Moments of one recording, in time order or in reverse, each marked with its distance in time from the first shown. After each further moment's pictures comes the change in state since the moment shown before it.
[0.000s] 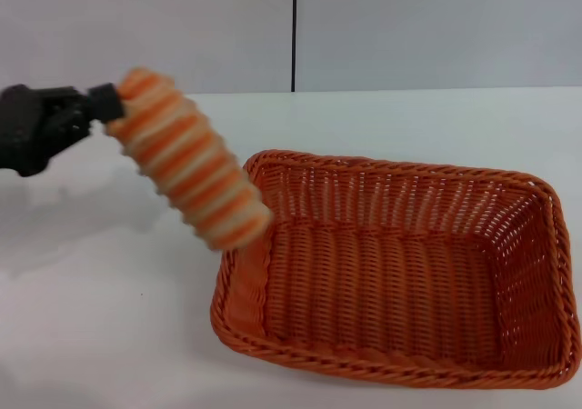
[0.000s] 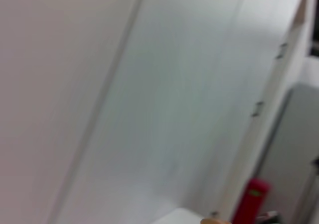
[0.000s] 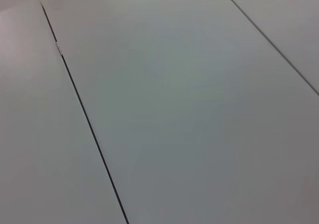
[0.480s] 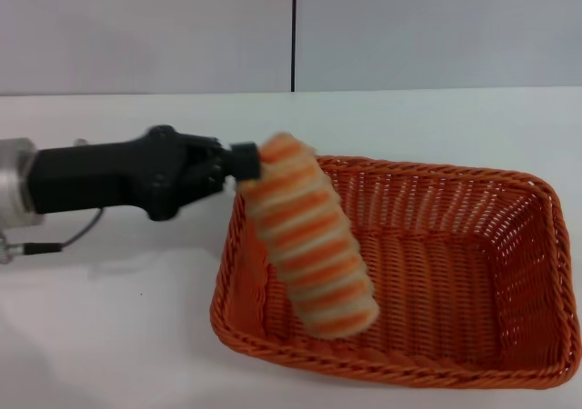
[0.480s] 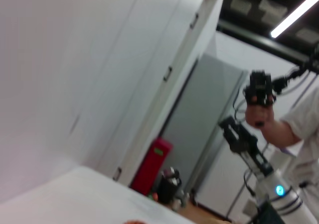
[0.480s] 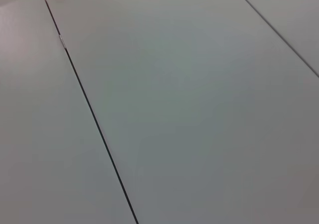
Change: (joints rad) left arm -0.109 -0.064 0.232 -0.102 0.005 -0.029 -0.010; right arm 0.009 0.000 -0.024 0.001 -0.002 0.009 -0.003
